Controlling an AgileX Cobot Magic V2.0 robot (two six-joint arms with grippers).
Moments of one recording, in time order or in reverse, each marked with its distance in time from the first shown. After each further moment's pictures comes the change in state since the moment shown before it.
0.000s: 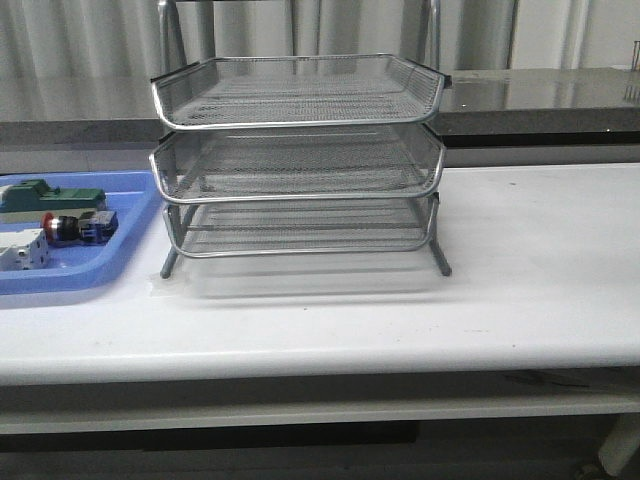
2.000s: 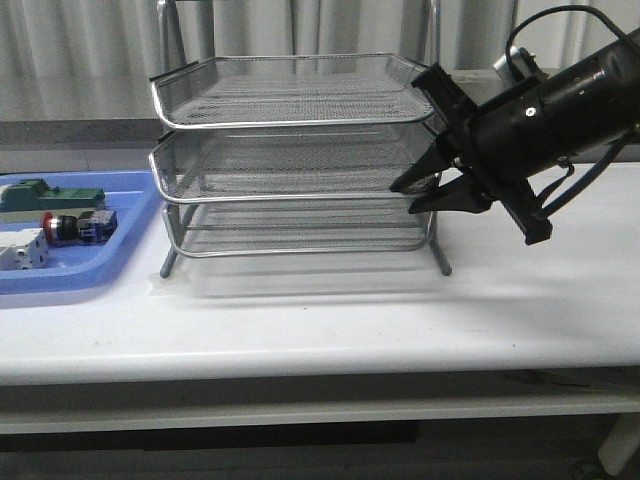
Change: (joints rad) left arm 0.000 0.000 0.000 0.000 0.000 0.000; right arm 0.070 0.961 -0.384 1.027 -0.036 -0.832
